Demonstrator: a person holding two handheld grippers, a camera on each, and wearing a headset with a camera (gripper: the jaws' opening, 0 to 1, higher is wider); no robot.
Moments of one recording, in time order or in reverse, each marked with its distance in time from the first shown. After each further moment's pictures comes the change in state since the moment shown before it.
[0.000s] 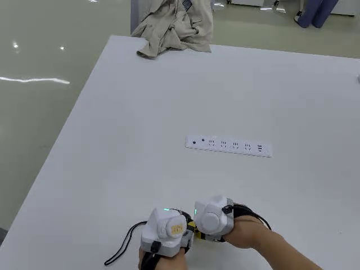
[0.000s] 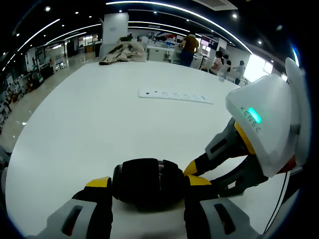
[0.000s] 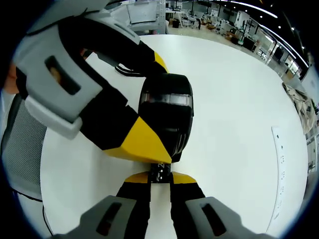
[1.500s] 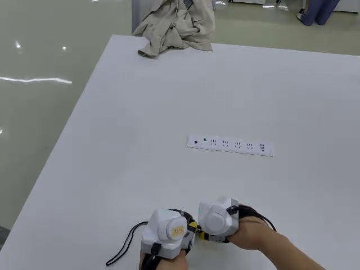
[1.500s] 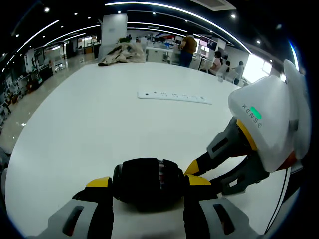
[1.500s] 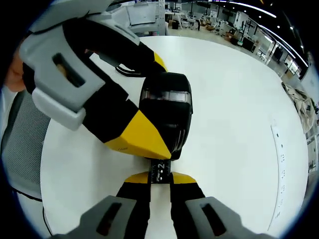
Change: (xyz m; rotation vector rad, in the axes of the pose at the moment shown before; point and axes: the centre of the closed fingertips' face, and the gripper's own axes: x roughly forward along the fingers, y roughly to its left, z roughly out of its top) left arm 0.000 0.000 -0.001 0.005 -0.011 -0.003; right arm -0.001 0.000 -0.001 -0.003 -0.012 0.003
